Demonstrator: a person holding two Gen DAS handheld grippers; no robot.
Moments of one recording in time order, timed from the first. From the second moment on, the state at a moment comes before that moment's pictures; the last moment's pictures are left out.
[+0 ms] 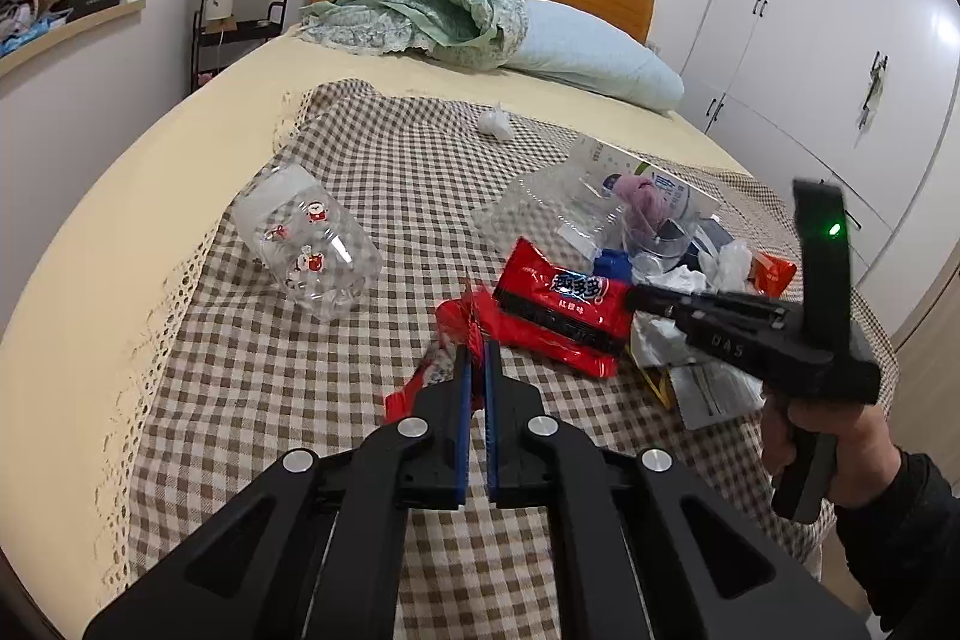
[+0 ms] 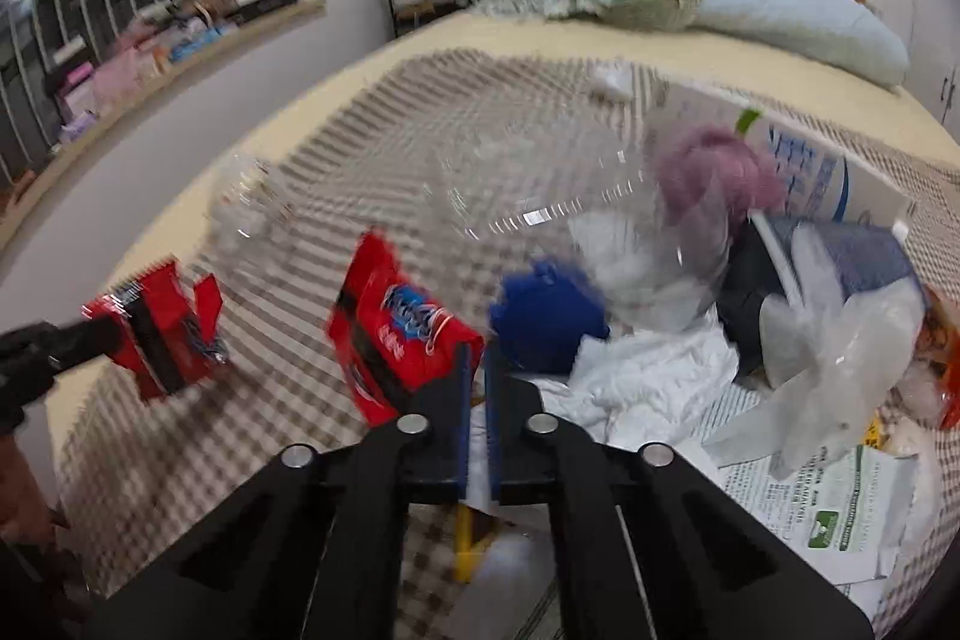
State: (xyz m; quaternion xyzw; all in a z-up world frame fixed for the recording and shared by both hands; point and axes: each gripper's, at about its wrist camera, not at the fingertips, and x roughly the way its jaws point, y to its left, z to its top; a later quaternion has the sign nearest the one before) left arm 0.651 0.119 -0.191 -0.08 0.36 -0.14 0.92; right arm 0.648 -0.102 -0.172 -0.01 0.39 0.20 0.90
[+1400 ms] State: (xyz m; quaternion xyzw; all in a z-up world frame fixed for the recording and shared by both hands) left arm 0.385 -0.451 -0.287 0.15 0.54 -0.49 0.67; right arm 0.209 -0.616 -0.454 0.28 0.54 -0.19 0.77
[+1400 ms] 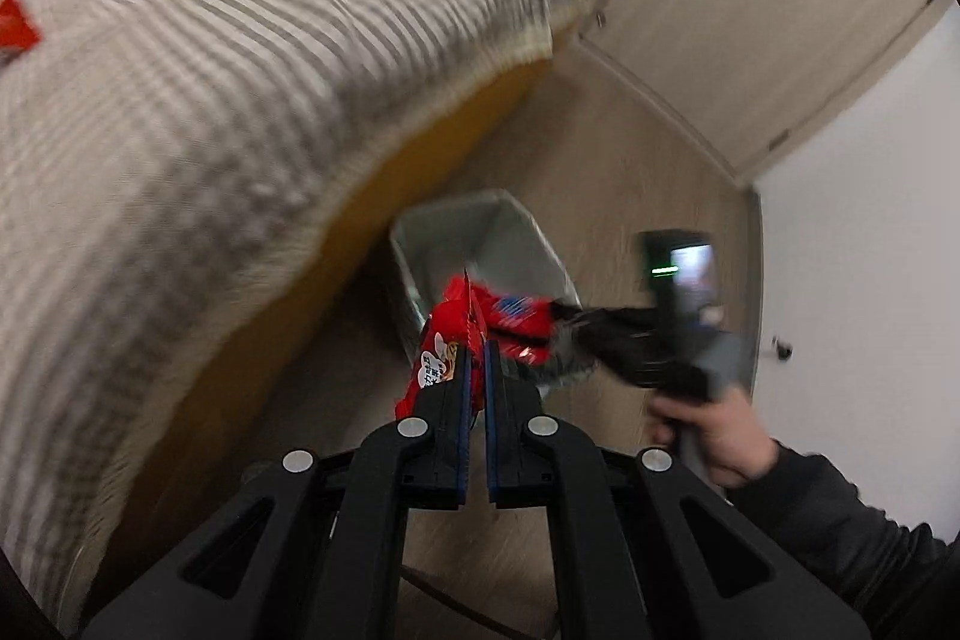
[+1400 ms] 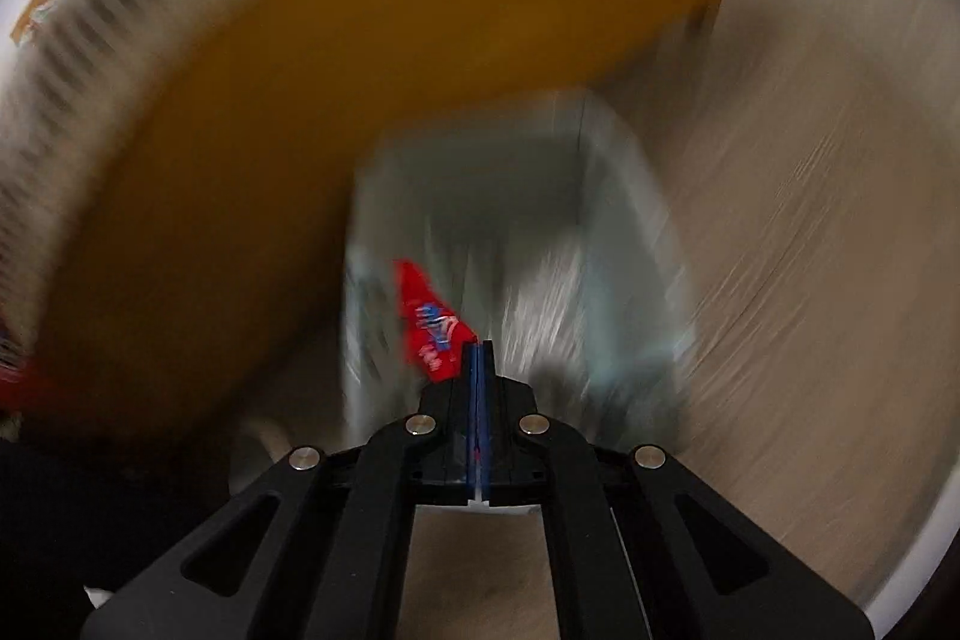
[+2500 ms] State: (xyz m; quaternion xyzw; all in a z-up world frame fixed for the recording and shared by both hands) left arm 0.407 -0.528 -0.404 0.21 0.57 -0.43 0.67; right arm 0.157 -0.638 -0.453 0.29 0.53 -0.25 0.76
